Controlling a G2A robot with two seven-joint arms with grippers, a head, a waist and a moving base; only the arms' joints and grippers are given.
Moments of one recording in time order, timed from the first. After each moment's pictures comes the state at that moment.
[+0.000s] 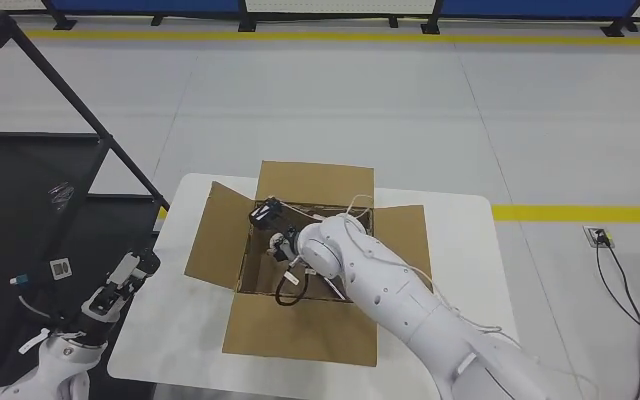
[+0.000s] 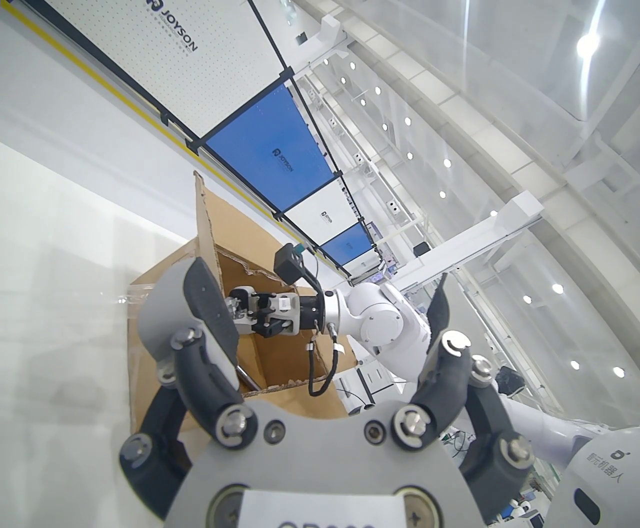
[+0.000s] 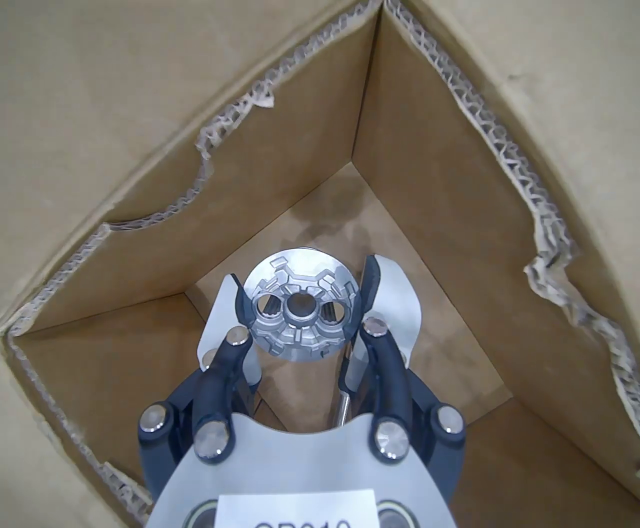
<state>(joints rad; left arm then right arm) 1.47 -1.18 -1.96 -1.77 -0.21 -0.51 -0.66 -0.27 -1.68 0.56 -0.78 -0.86 -0.12 0.76</state>
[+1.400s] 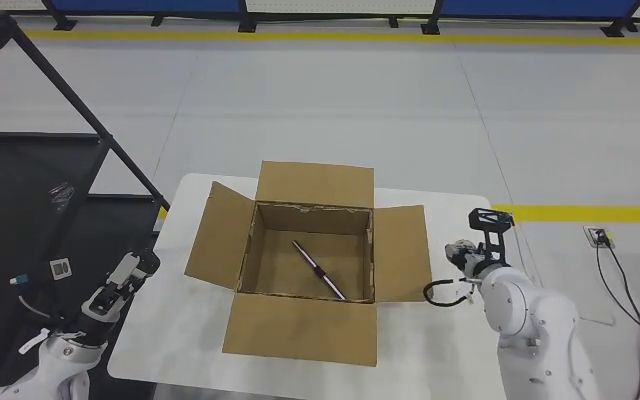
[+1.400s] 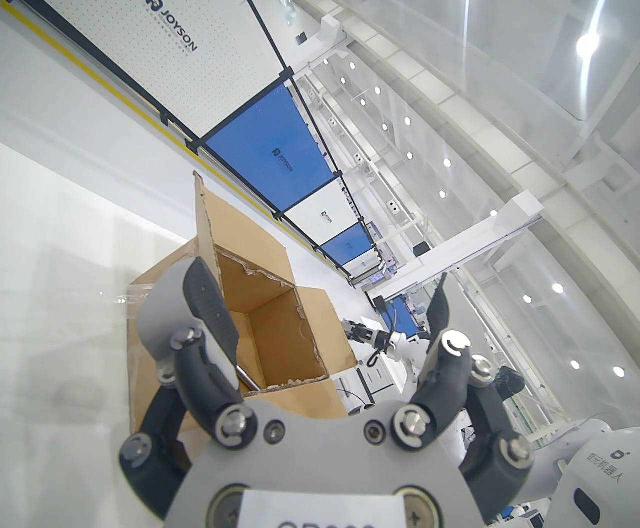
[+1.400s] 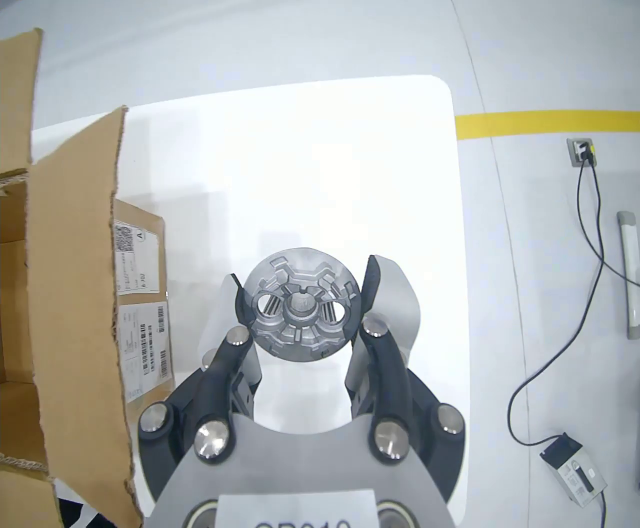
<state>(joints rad) 1.47 -1.18 -1.96 -1.77 -0.21 -0.51 -0.66 -1.08 -1.38 1.58 -1.76 -1.34 0.19 1.05</state>
